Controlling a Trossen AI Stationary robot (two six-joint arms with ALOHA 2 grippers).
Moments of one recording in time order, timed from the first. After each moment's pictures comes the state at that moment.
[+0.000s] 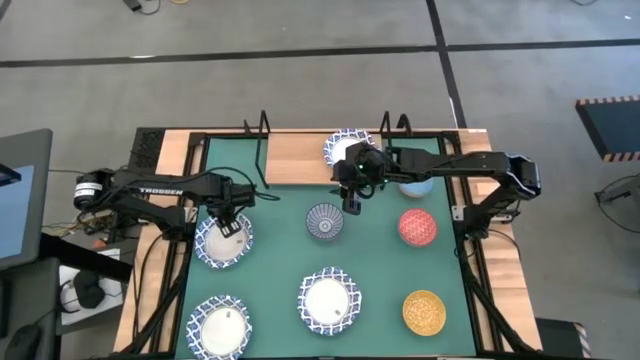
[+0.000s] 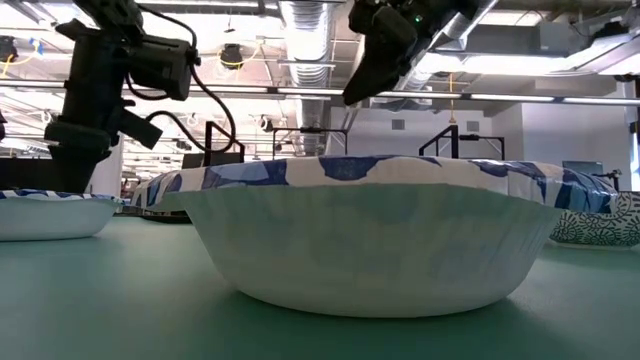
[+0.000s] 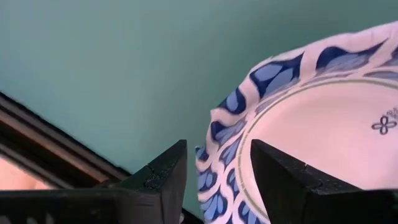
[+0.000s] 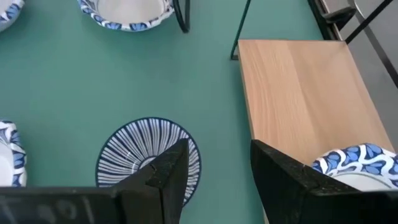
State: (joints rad) left arm 0.21 1.23 0.68 -1.07 -0.18 -0.39; right arm -0.17 1.56 1.28 -0.45 -0.01 -0.12
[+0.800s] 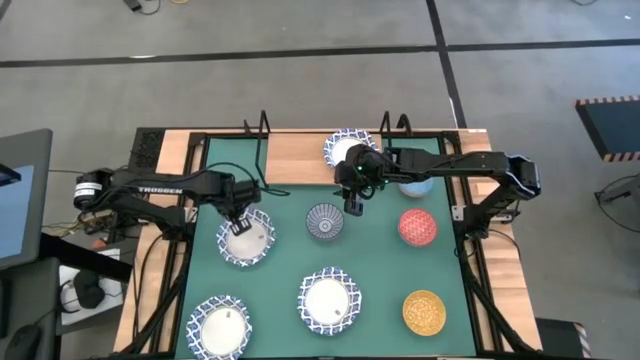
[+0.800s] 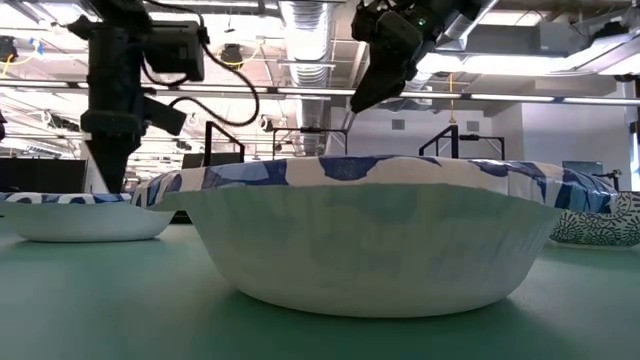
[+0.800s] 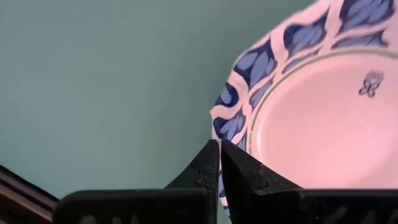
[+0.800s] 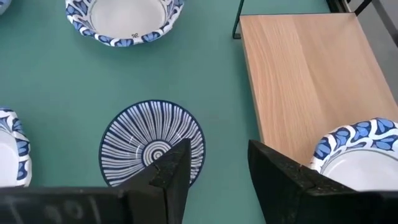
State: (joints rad) left arm 0.20 1.23 0.73 -0.94 -0.16 -0.35; right arm -0.17 1.56 1.28 -0.52 -0.01 -0.08
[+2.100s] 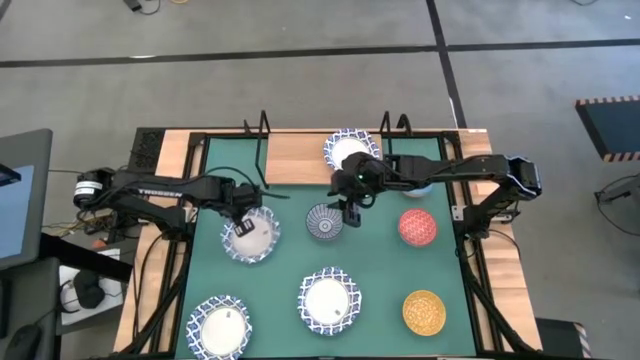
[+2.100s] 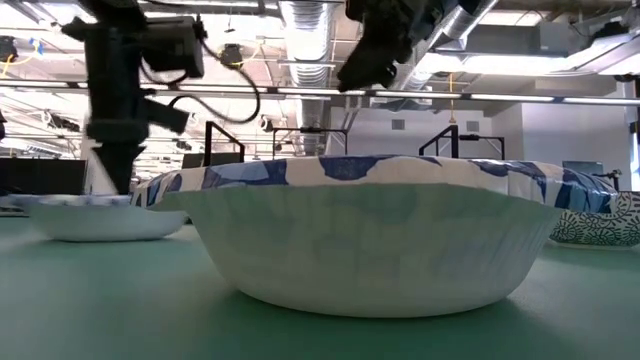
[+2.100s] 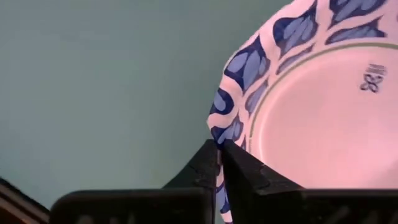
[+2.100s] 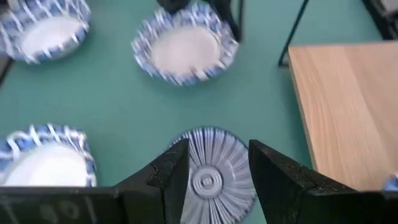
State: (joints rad) left arm 0.15 1.23 0.71 -0.86 -0.24 -0.41; right arm -0.10 1.56 1.28 -0.42 -0.10 0.00
